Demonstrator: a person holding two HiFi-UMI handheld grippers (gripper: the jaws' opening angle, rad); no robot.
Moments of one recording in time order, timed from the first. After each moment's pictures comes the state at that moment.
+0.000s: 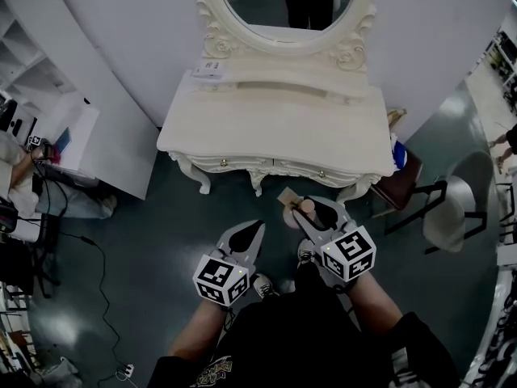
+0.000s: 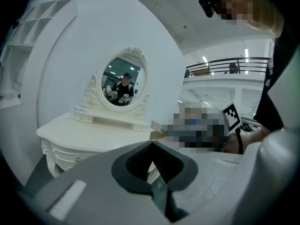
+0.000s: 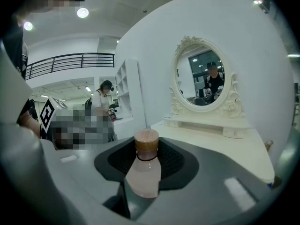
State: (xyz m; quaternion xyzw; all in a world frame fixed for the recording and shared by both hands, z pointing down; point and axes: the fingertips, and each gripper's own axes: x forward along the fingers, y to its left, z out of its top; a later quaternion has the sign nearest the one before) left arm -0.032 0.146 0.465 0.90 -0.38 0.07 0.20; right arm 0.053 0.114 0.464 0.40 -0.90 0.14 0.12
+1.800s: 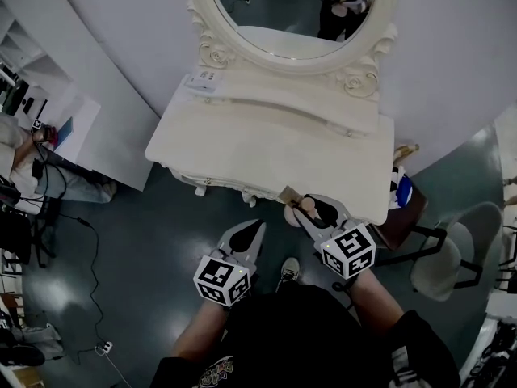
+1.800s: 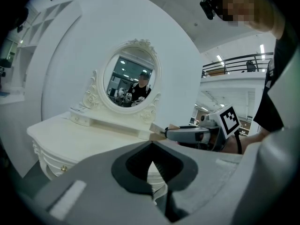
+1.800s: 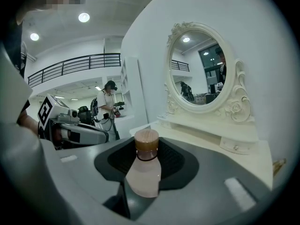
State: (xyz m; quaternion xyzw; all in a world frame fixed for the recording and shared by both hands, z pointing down) left arm 0.068 0.019 0.472 0.86 -0.46 0.06 0.21; right arm 0.148 -0.029 0.480 0.33 -0.92 0.14 0.14
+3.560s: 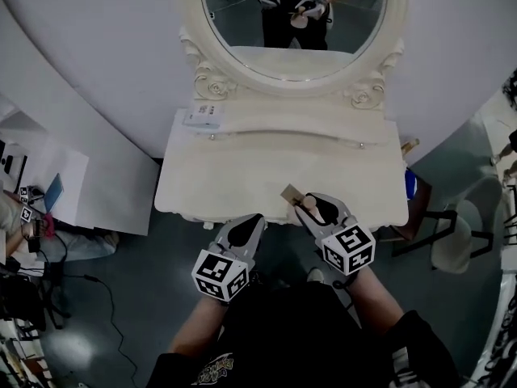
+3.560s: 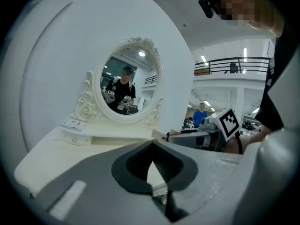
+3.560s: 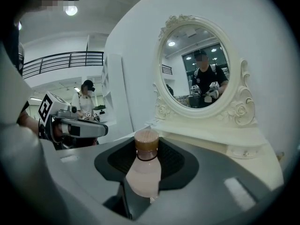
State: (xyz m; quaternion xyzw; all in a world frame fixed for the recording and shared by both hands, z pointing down) left arm -0.053 -0.099 0.455 0.91 -0.36 0.07 0.18; right arm 0.042 -0.121 0.477 0.43 -0.88 0.16 0.12
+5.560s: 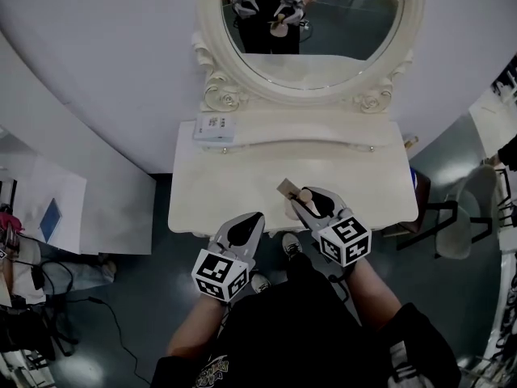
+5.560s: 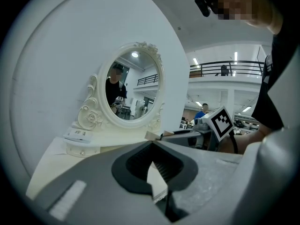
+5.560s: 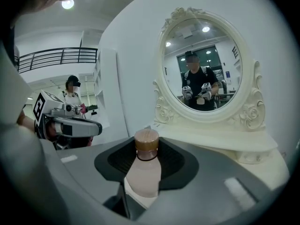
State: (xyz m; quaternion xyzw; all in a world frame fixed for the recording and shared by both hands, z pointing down) left arm -0.129 -0.149 0.443 0.94 -0.31 0.07 0.16; right arm -0.036 -0.178 0.473 0.48 -0.85 0.16 0.13
